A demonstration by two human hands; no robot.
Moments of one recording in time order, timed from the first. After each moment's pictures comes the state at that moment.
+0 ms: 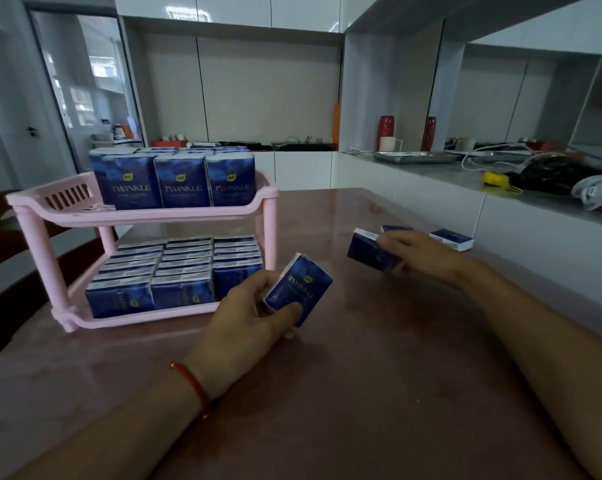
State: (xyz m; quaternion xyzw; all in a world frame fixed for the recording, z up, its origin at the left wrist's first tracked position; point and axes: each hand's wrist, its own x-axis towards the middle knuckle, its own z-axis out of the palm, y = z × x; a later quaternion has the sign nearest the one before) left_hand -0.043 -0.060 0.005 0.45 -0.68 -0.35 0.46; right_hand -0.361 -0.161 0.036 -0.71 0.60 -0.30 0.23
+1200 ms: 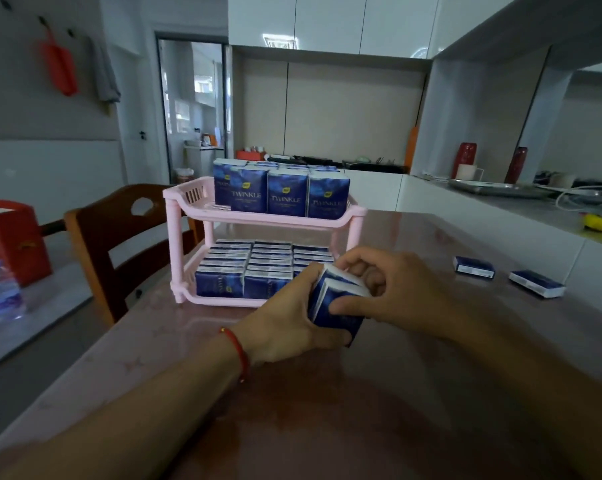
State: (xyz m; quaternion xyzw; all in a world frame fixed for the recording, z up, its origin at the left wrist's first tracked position) left_hand 0.001 -0.047 0.029 0.39 -0.75 -0.35 0.41; right_hand -0.196 -0.075 0.068 -0.87 0.35 -0.33 0.12
